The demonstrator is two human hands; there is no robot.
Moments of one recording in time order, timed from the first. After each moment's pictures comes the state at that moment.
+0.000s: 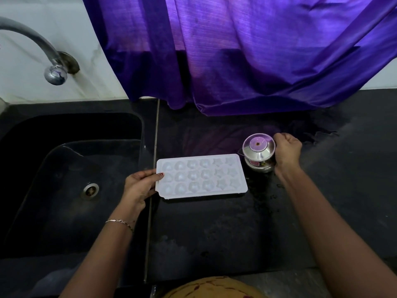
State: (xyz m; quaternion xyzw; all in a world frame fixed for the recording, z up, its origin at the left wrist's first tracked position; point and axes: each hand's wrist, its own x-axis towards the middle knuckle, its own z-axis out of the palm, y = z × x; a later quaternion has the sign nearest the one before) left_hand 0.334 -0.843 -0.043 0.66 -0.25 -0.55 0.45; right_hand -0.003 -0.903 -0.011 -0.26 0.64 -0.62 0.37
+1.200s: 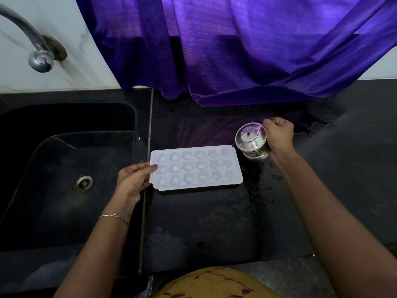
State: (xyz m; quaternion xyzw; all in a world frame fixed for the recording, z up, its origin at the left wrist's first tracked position) left_hand 0.335 -0.844 -0.047 0.67 -0.22 -0.55 0.45; right_hand 0.003 -0.912 0.004 -0.35 0.68 -0.55 0.35
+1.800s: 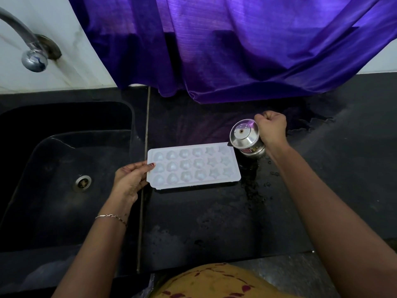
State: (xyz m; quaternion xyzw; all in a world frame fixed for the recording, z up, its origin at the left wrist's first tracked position) left_hand 0.332 -0.843 -0.046 0.68 -0.22 -0.54 0.45; right_hand 0.005 -0.921 0.000 -0.39 0.69 -0.51 0.33
